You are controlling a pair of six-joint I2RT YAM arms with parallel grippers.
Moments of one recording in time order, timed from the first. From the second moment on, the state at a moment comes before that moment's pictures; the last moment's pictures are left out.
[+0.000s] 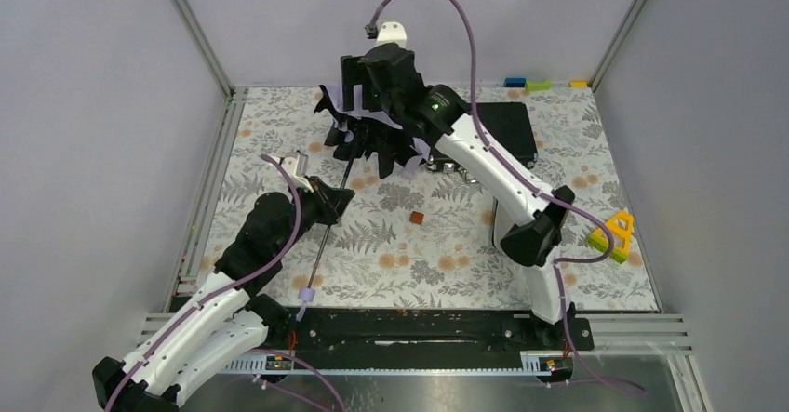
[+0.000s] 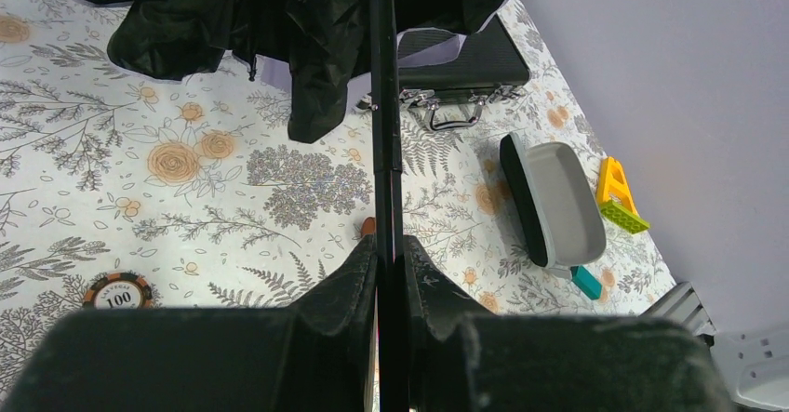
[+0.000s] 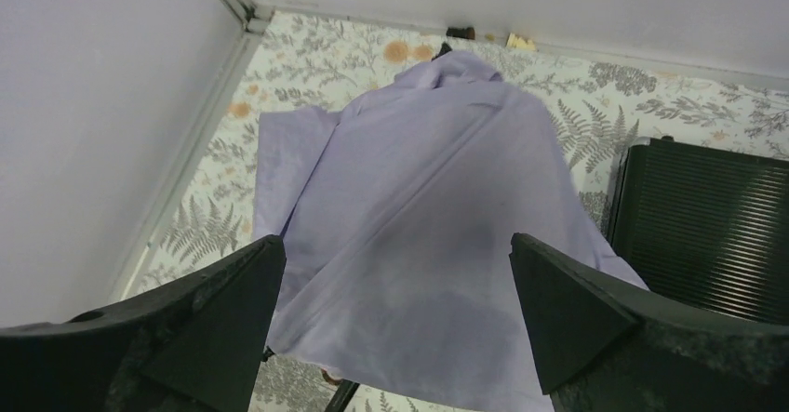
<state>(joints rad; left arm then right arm) -0.59 0.65 0.57 -0.08 -0.02 -0.56 0.85 2.02 2.34 -0.68 0.41 0.39</state>
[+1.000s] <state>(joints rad) -0.58 0.68 0.57 -0.04 0.00 -0.58 0.58 1.80 2.37 -0.80 0.32 0.36</state>
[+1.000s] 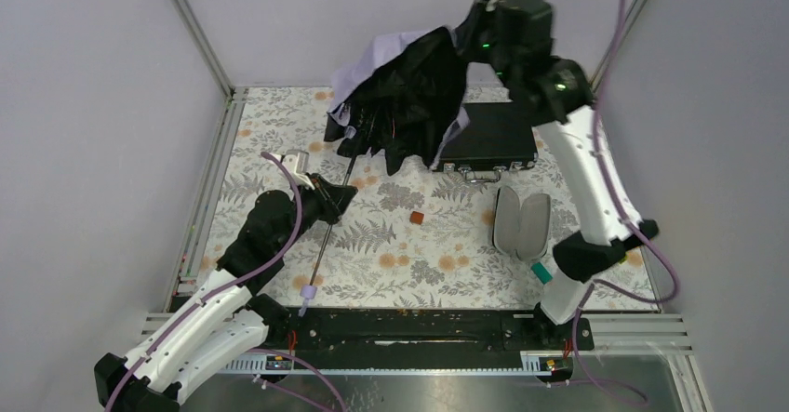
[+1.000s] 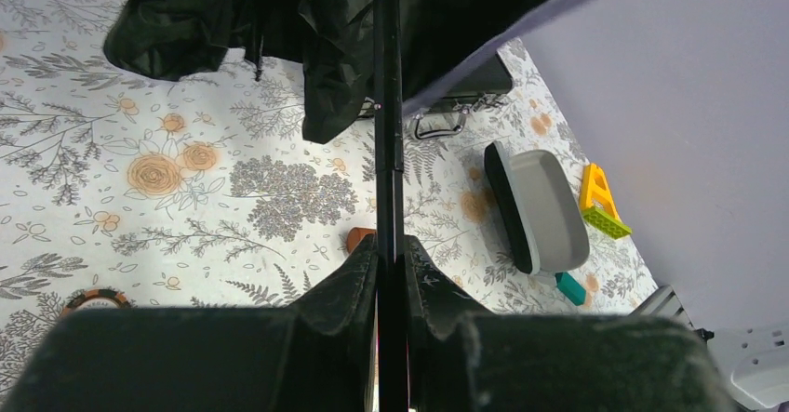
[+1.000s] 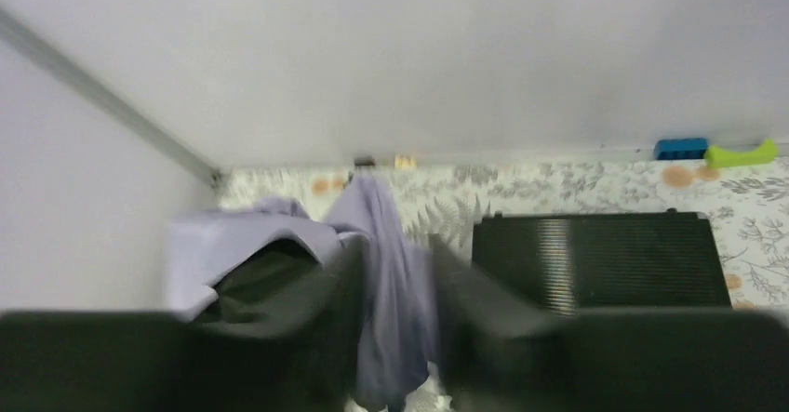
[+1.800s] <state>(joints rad) -0.59 0.66 0.57 -0.05 0.03 -0.61 0.51 0.93 0.98 -0.04 -0.01 0.67</state>
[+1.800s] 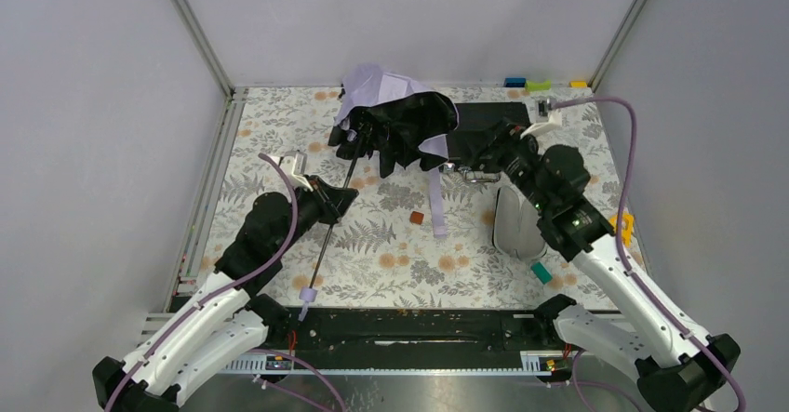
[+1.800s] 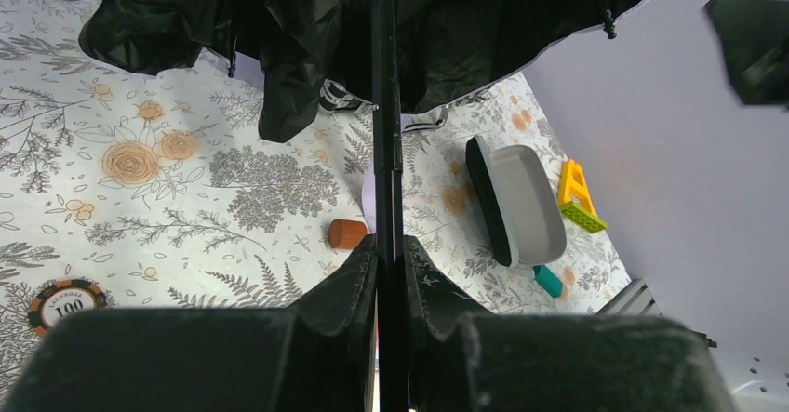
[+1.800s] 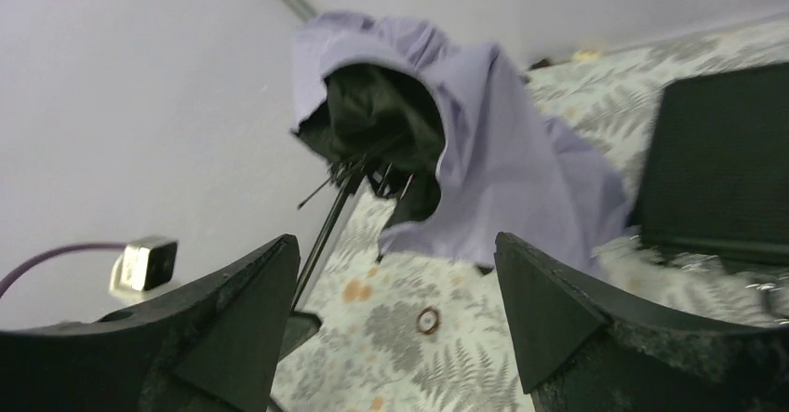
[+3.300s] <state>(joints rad) -0.56 0.55 0.48 0.31 0.28 -0.79 1.01 1.54 0.86 1.28 0.48 0.63</state>
